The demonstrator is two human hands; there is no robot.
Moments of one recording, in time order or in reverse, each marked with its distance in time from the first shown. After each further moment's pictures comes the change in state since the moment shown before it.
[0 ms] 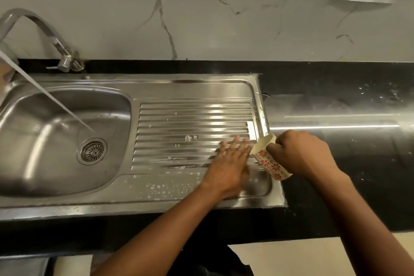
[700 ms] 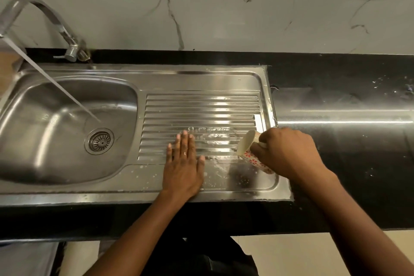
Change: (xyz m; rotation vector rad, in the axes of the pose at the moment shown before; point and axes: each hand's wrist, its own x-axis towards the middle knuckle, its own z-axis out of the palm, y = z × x) left_hand -0.087 -0.078 0.000 0.010 0.059 -0.531; right_hand -0.013 -0.039 0.010 -0.034 0.085 -0.227
